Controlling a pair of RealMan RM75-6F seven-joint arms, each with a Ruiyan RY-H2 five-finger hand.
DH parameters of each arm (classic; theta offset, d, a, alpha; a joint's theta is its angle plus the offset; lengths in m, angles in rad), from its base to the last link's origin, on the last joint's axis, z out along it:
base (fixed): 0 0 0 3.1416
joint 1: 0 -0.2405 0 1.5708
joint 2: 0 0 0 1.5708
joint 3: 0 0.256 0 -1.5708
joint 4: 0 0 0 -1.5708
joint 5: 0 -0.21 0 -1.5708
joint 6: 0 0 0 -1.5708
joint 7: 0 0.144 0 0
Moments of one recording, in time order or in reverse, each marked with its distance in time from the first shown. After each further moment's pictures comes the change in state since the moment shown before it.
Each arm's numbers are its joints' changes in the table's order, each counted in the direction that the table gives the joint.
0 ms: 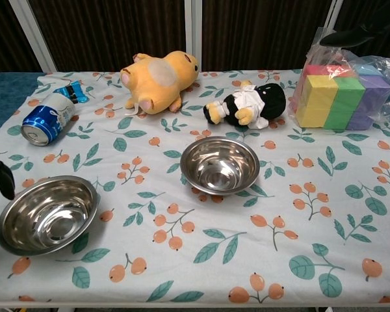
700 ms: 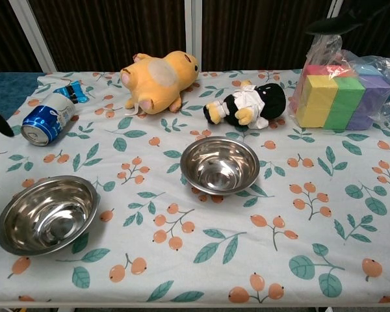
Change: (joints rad) left arm 0.023 0.076 -0.128 -0.123 0.161 0.112 0.096; right arm -0.020 -0.006 0.019 -0.018 0.025 0.001 -0.009
